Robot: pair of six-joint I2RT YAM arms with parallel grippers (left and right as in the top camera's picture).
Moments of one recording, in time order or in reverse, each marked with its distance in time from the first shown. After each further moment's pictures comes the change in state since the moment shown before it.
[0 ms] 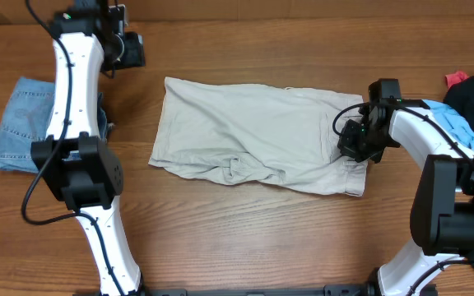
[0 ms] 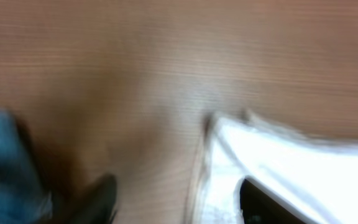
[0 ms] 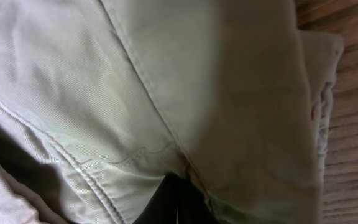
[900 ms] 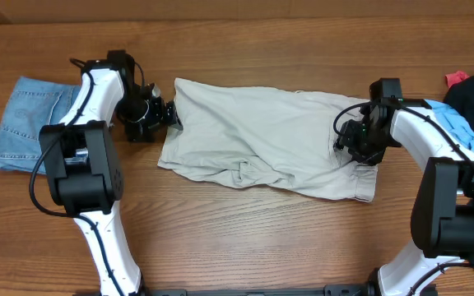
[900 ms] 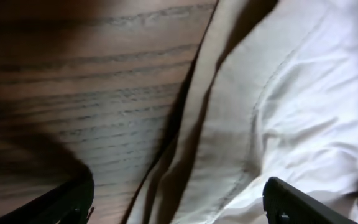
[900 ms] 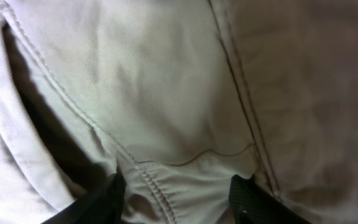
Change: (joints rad) left arm -0.013 -0.044 -0.624 0.101 0.263 -0.072; right arm 0.000 -0.015 0.003 -0.021 0.006 0.000
